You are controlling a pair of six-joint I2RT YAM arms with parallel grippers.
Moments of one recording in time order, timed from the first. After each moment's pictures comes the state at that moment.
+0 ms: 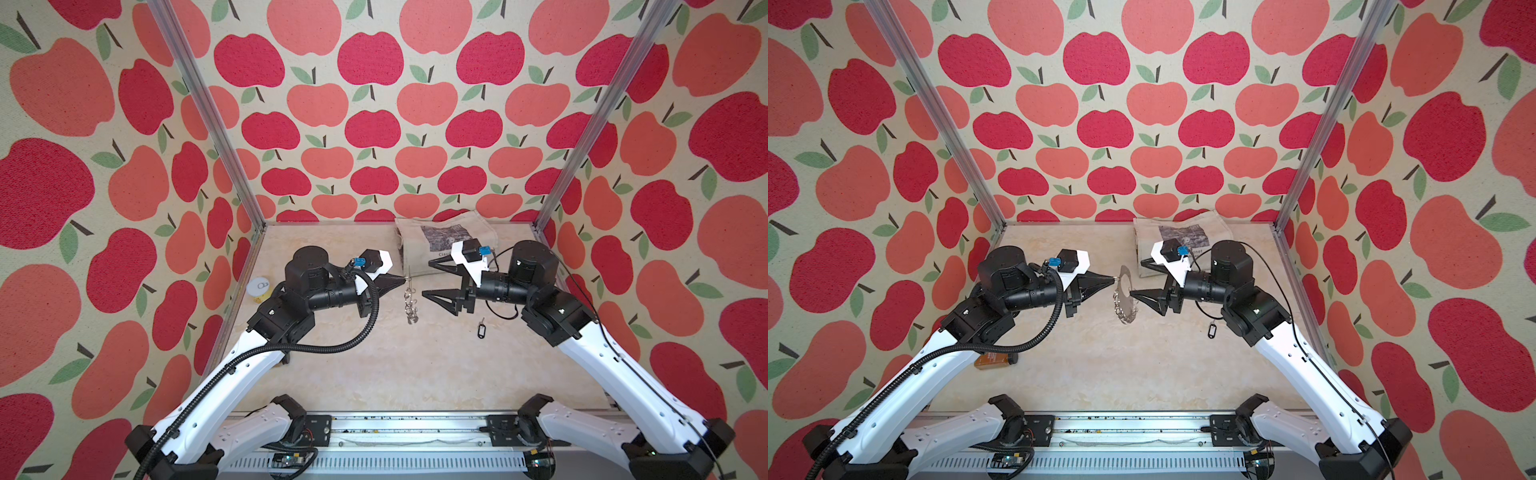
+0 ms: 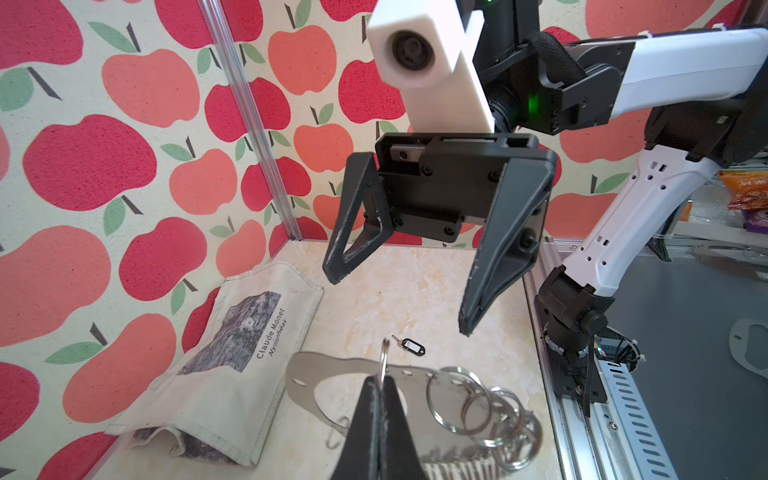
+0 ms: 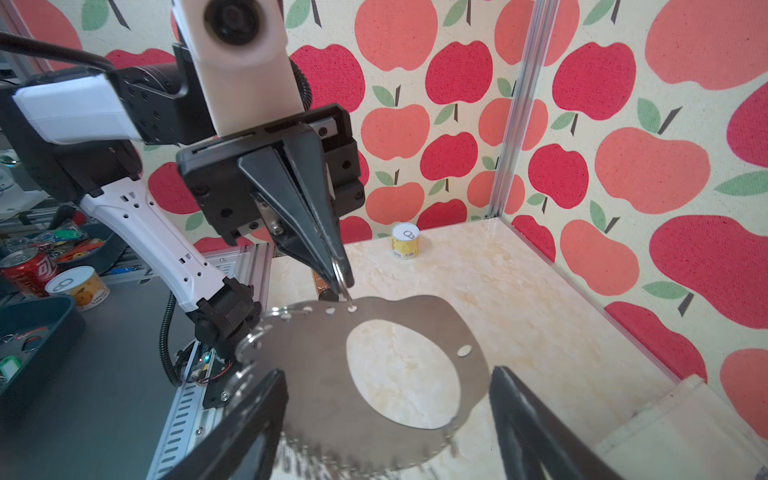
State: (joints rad) left arm -0.63 1.02 1.15 -0.28 0.68 0.28; right arm 0.67 1.05 1.16 -0.28 -0.74 -0.14
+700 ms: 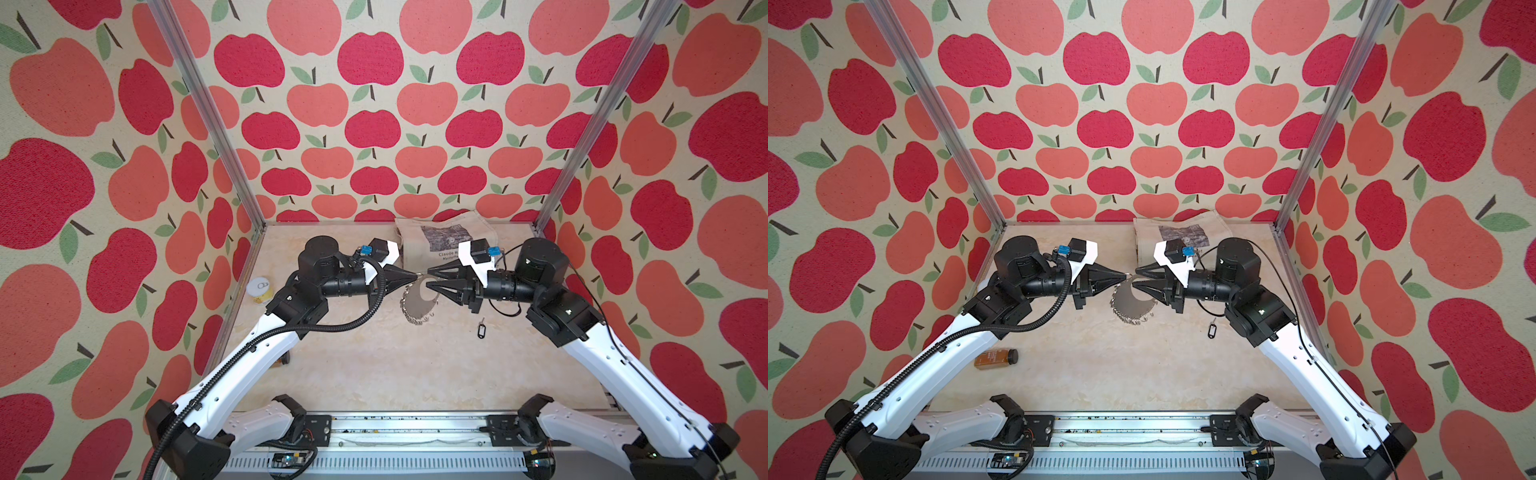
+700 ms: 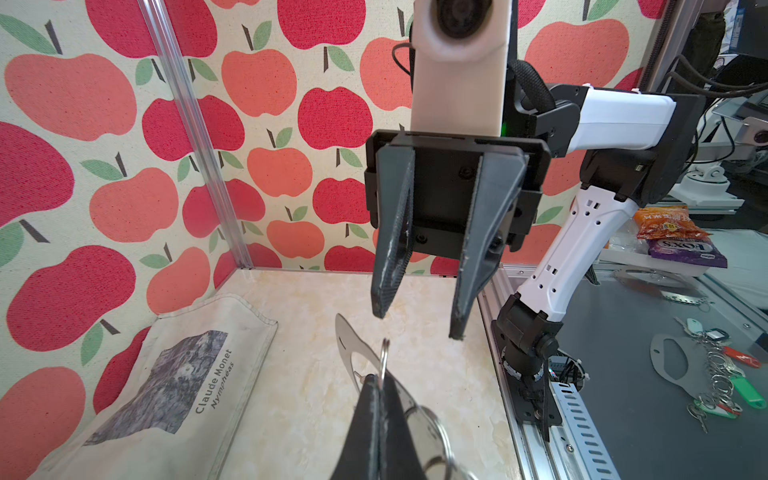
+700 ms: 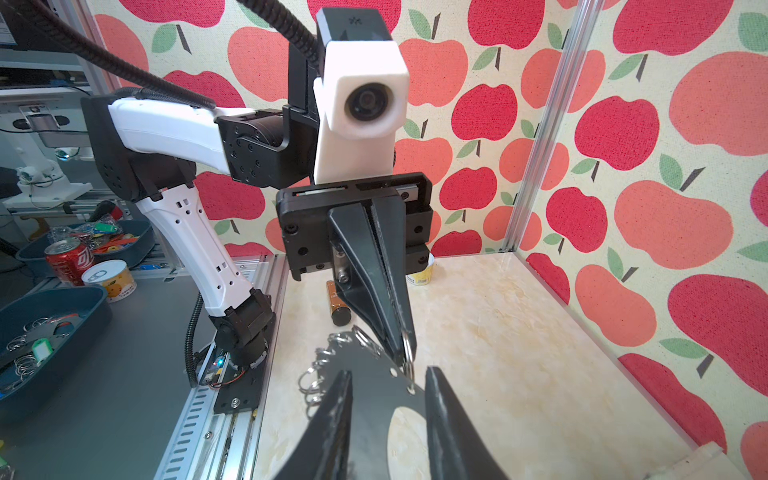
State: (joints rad) left arm -0.61 1.13 1.17 -0.13 0.85 0.17; right arm 0.67 1.05 1.19 -0.26 -0.81 -0.16
